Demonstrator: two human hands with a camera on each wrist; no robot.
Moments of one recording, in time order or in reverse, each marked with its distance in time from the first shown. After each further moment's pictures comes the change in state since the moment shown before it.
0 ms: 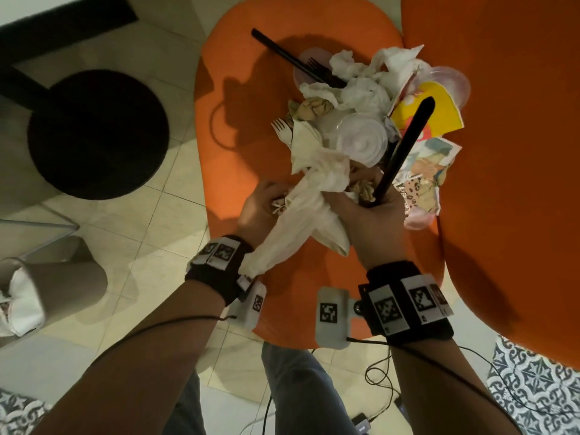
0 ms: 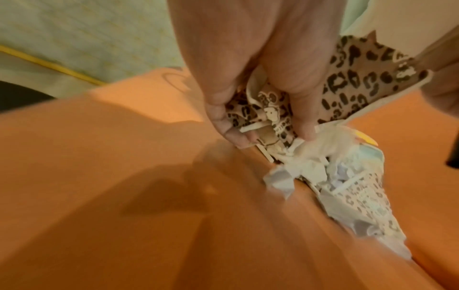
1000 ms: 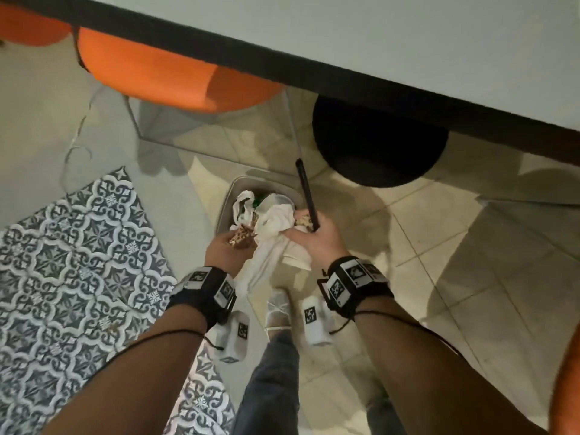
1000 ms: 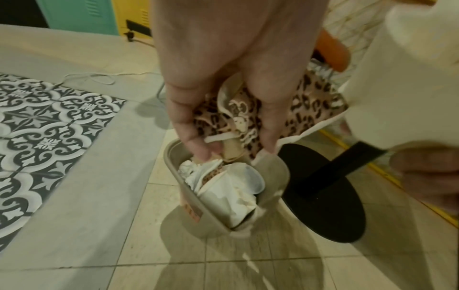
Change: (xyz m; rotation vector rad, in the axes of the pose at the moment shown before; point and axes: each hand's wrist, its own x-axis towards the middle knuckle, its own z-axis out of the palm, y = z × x) left_hand -0.256 -0.315 -0.464 -0.072 0.874 -0.837; right_hand -0.218 0.181 0.568 -0.561 -0.949 0.411
